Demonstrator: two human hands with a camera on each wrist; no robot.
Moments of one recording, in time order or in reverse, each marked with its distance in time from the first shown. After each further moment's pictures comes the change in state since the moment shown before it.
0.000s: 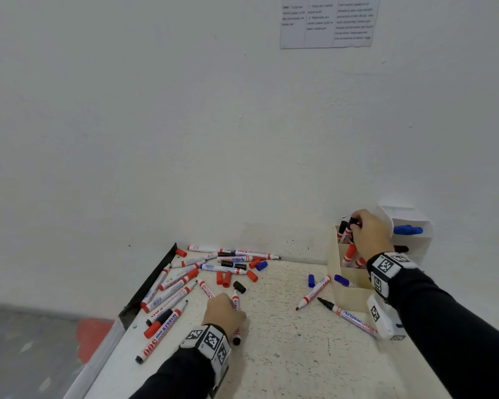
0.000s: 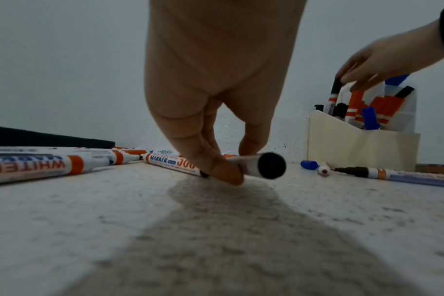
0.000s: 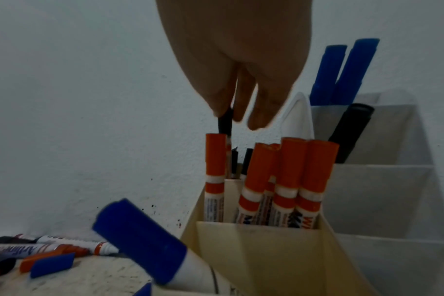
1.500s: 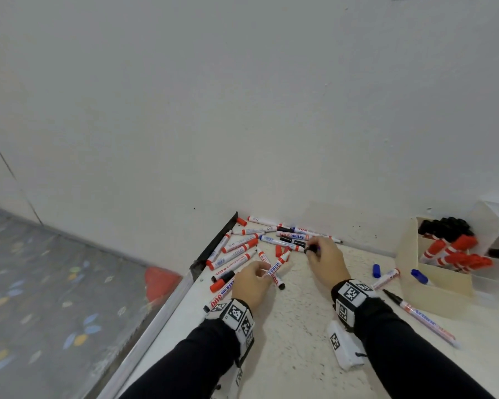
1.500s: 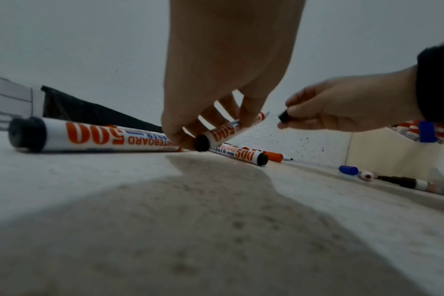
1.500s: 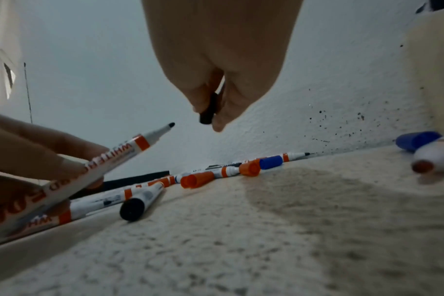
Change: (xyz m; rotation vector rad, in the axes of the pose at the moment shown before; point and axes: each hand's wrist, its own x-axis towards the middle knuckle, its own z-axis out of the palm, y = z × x) left_hand -0.008 -0.059 -0.027 -0.406 0.200 0.115; right_hand -0.111 -0.110 0.137 0.401 -0.401 -0.194
